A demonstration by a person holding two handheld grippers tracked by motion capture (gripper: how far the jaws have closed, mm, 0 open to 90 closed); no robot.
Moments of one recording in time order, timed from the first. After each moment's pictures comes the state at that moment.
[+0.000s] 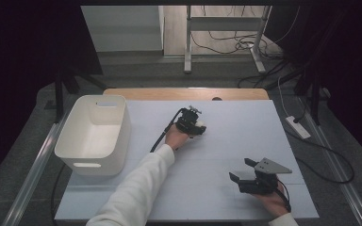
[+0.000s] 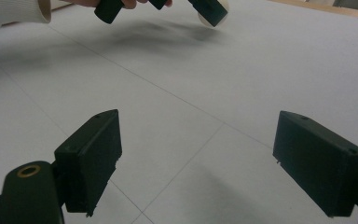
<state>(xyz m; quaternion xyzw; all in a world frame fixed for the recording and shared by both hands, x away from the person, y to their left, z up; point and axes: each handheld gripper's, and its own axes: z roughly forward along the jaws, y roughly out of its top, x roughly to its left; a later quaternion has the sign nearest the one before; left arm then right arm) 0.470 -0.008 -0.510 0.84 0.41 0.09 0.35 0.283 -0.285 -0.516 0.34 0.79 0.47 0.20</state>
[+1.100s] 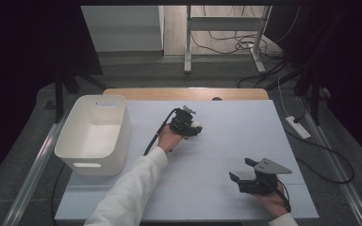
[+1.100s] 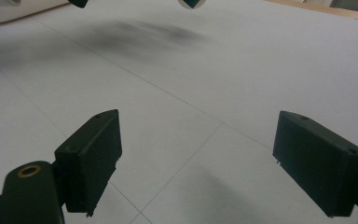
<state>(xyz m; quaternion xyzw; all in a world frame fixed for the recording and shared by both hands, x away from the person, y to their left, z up) 0.449 0.016 -0.493 0.83 0.40 0.08 0.37 0.283 -0.284 -0.516 0.34 0.79 0.47 0.21</state>
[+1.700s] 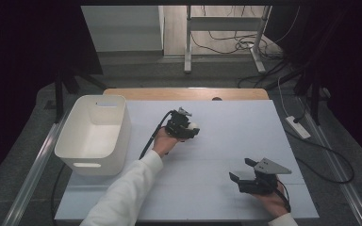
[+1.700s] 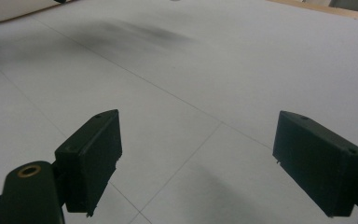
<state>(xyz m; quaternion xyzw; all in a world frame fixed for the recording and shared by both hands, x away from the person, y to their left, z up) 0.430 0.029 -0.486 0.83 0.39 0.09 0.38 0.283 -0.284 -0.516 0.34 0.79 0.47 0.21</state>
